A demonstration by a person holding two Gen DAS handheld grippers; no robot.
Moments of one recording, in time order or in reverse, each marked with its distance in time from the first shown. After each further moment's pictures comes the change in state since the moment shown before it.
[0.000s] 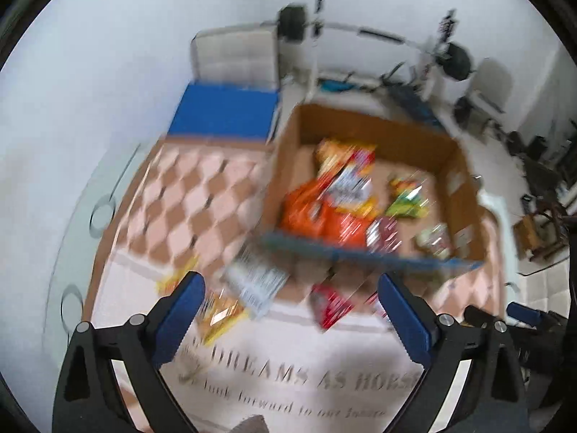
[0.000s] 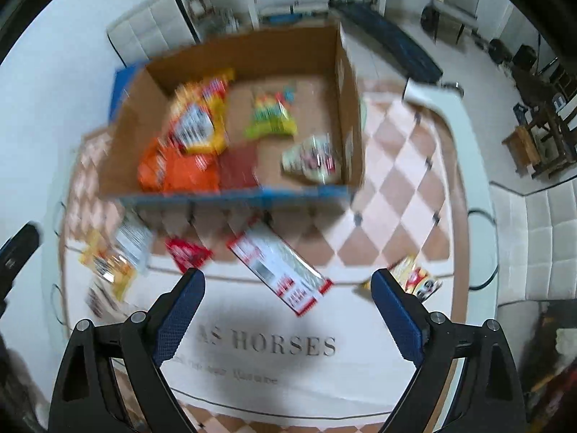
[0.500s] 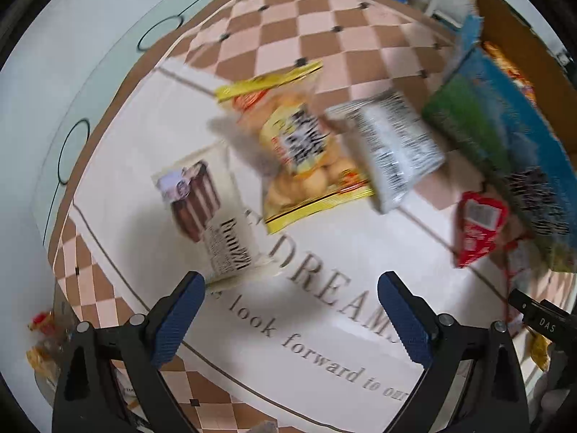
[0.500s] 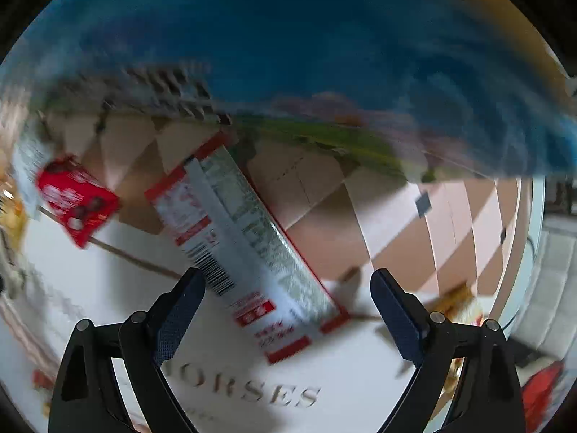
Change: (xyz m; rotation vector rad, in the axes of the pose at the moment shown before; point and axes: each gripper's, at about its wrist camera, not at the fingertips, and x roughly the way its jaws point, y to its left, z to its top) left arm 0.114 0.089 -0.111 -0.352 0.340 0.163; right arm 0.171 0.024 -0.003 -0.251 0.248 -0.168
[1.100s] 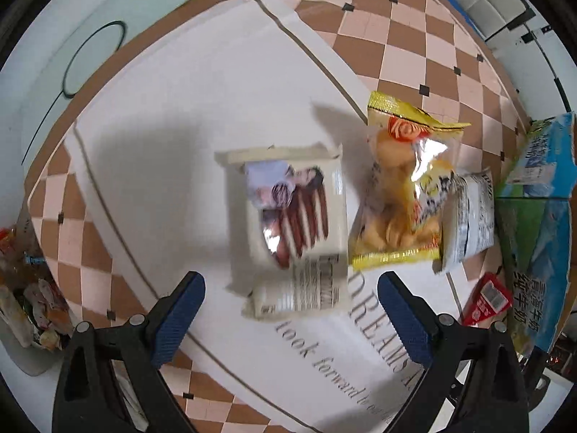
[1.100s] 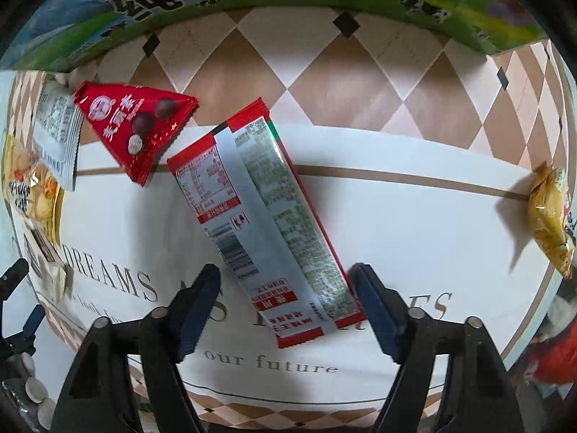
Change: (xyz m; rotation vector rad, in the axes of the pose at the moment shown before) left arm 0.035 0.102 0.030 -0.326 0.163 -0.144; right arm 0.022 0.041 -0.040 0.218 0.205 0.189
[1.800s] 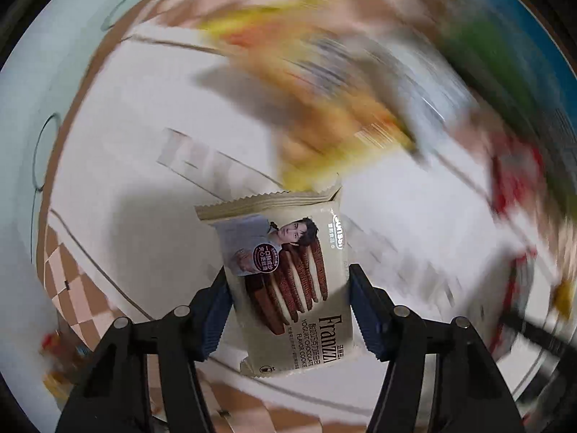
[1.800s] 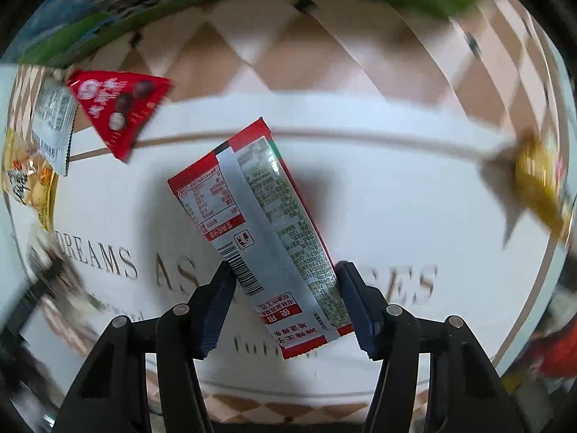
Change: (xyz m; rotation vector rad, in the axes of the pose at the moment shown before) left arm 0.027 -0.073 -0.067 0.501 -0.017 0.129; right arm -0.012 -0.023 -0.007 0.046 -0.007 0.027
